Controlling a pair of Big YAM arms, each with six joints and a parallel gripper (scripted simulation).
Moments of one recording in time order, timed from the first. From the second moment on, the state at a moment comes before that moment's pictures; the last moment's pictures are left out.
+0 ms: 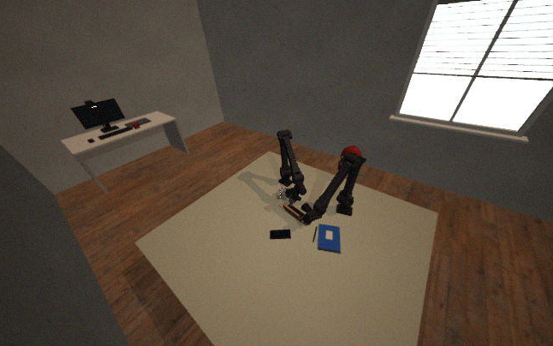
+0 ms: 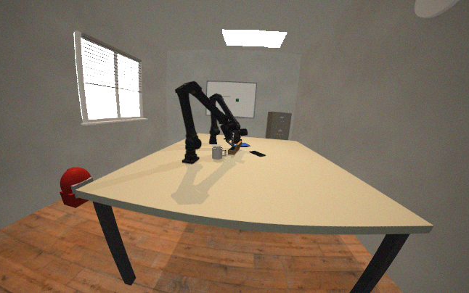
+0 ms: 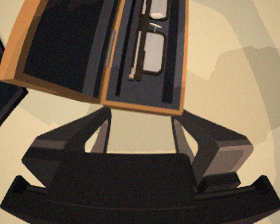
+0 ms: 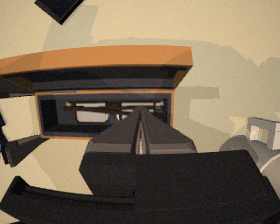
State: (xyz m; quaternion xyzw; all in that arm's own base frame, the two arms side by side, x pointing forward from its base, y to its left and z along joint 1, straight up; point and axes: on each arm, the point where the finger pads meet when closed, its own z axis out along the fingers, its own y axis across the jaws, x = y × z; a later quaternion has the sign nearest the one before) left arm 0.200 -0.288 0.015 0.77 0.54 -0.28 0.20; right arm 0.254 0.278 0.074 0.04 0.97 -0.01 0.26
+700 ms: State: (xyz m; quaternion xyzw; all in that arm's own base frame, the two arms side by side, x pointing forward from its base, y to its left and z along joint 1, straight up) left arm 0.200 -0.288 0.015 0.77 0.54 -0.28 0.20; right arm 0.256 0.267 0.060 0.04 0.97 -0.01 0.26
